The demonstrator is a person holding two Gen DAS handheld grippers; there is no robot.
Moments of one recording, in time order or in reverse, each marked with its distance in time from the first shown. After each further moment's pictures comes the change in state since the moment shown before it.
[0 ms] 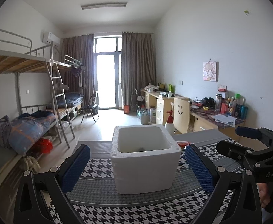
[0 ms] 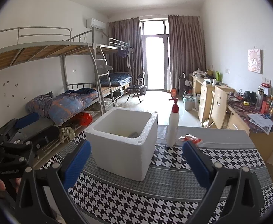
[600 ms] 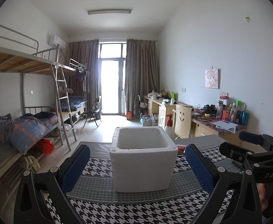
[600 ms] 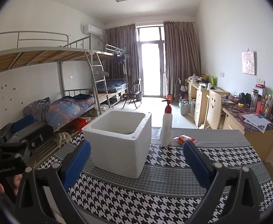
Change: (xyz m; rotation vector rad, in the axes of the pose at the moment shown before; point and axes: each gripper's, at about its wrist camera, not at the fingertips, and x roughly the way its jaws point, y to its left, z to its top) left arm -0.013 -0.009 -0.018 -0.034 -0.060 0.022; right arm -0.021 -0.006 -0.023 0.015 -0.058 -0.030
